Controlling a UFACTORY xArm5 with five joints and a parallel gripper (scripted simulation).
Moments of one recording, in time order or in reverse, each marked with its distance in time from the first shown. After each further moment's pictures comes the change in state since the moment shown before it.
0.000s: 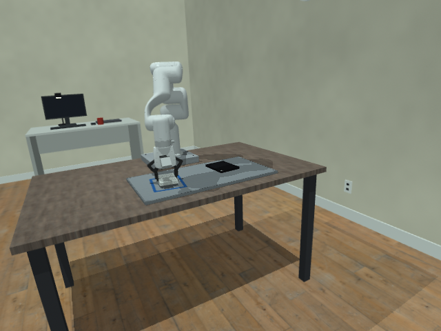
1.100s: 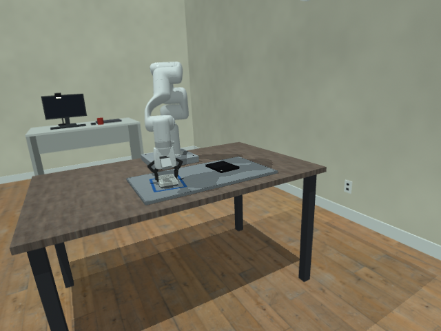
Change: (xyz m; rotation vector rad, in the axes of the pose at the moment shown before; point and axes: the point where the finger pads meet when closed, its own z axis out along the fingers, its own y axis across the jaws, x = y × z) arm 0.000 0.000 0.004 0.000 0.000 0.000
